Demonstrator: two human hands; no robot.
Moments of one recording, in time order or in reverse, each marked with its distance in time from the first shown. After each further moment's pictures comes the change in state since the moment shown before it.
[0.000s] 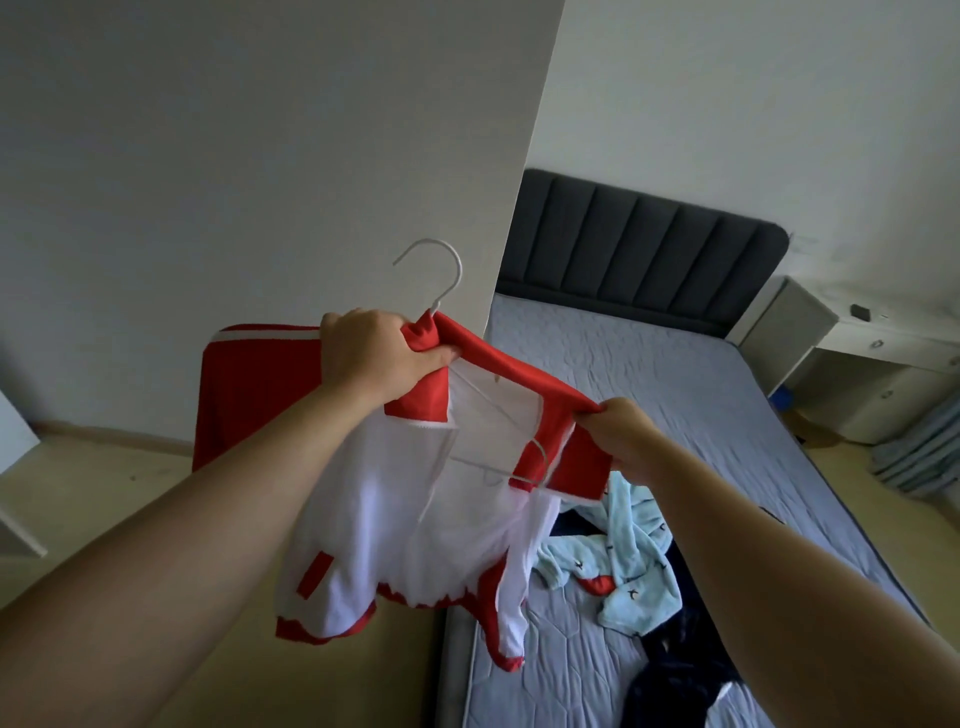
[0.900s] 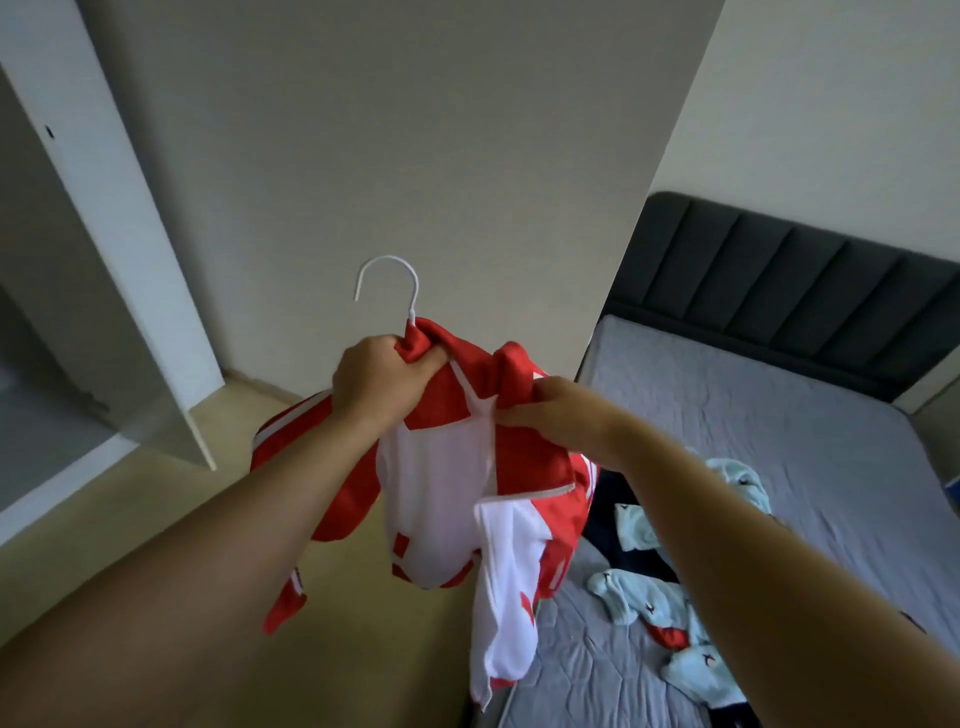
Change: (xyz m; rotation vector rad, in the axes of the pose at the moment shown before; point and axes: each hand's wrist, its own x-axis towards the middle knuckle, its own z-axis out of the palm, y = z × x) left_hand -0.081 -0.027 -0.069 -0.217 0.107 -0.505; right_hand -0.092 -0.099 0.041 -0.170 -0.513 -0.533
